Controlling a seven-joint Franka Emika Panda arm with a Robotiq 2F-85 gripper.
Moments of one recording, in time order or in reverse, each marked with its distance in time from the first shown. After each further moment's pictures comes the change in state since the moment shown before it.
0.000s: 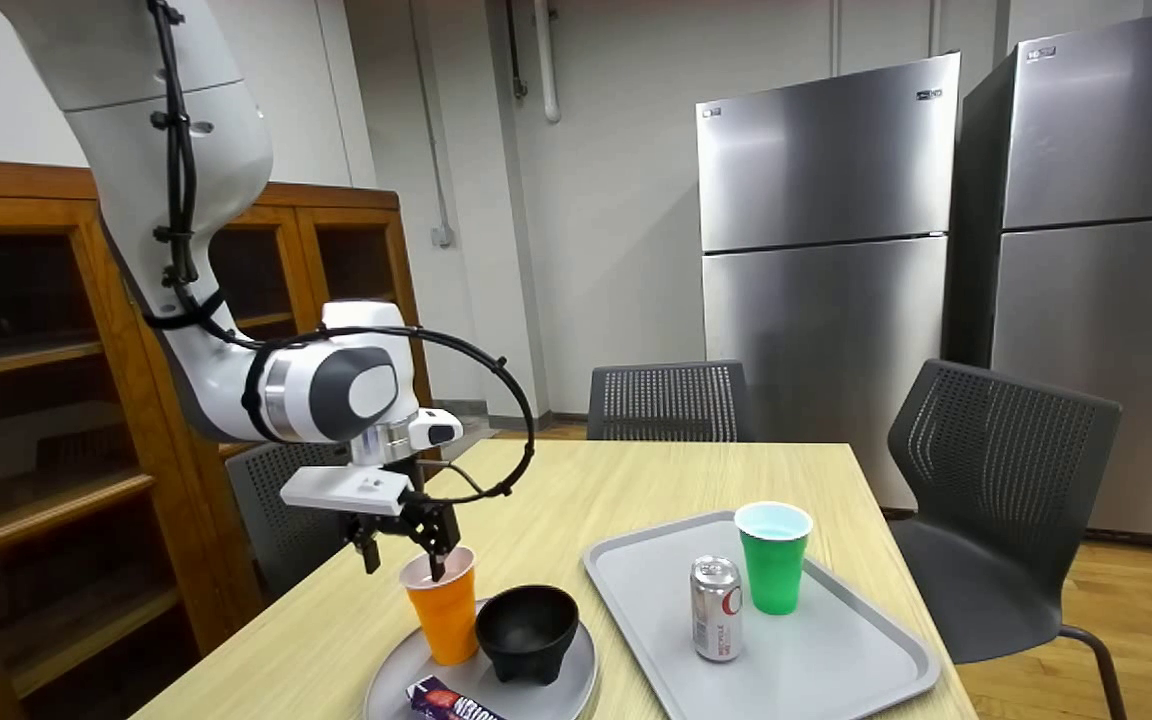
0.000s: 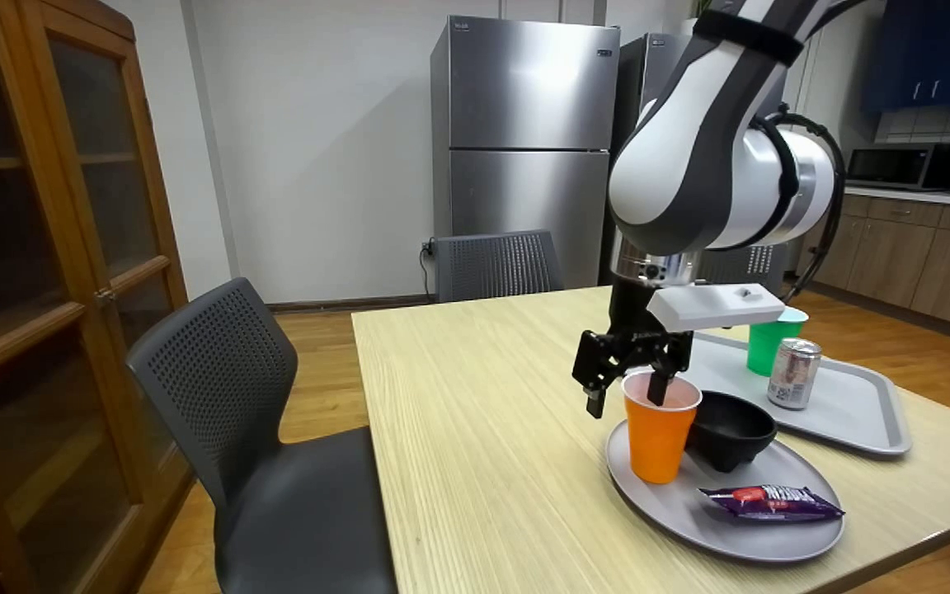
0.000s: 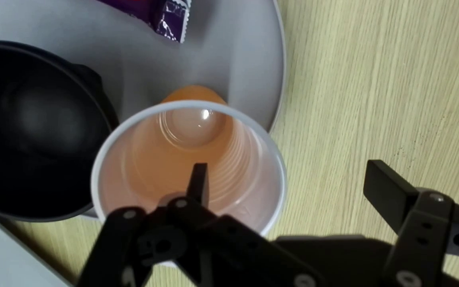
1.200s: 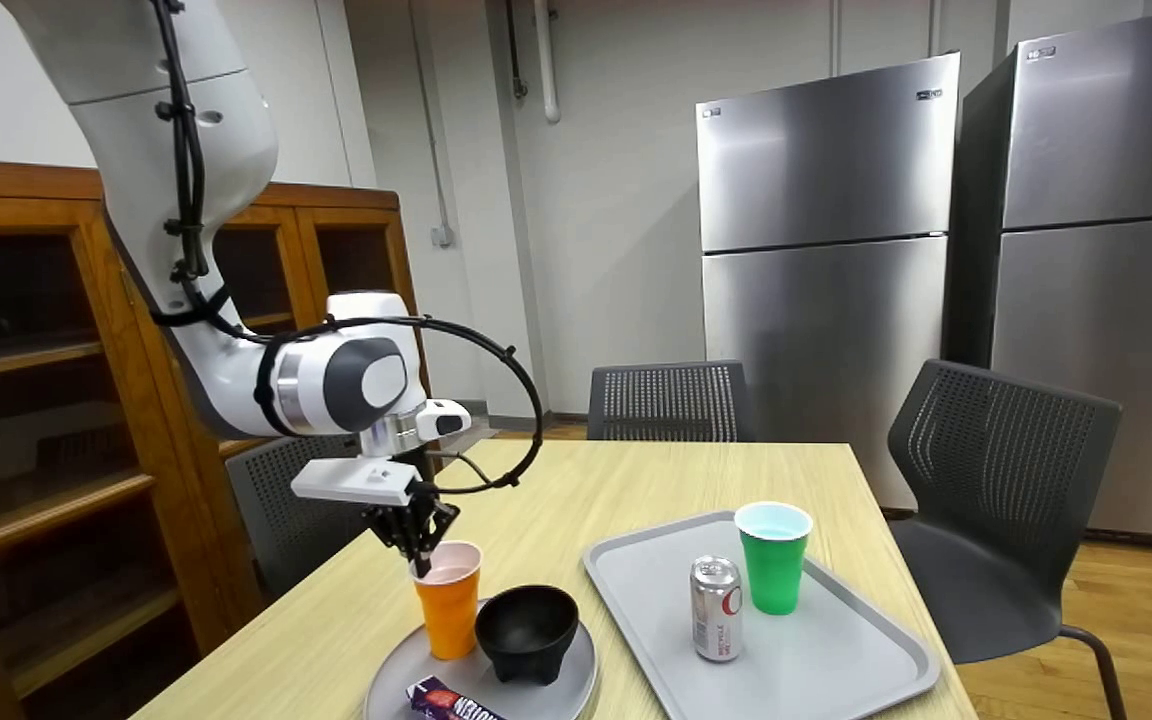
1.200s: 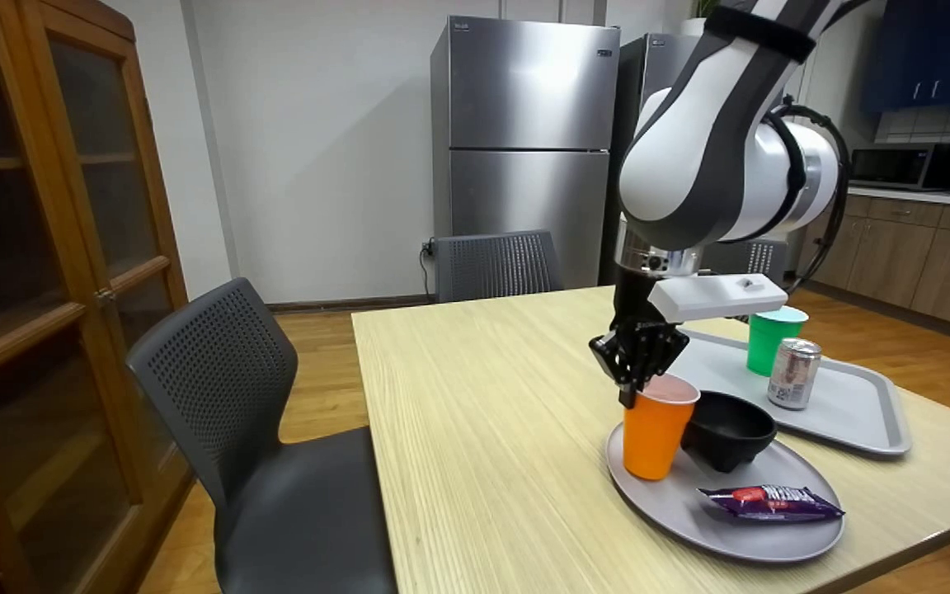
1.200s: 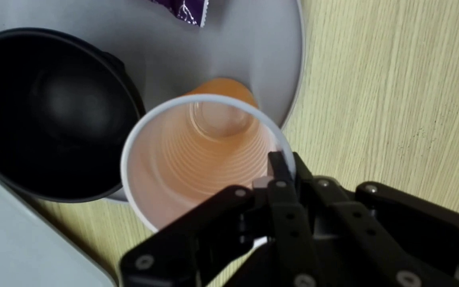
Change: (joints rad) arm -0.001 -0.011 -0.027 0.009 -0.069 0.000 0.069
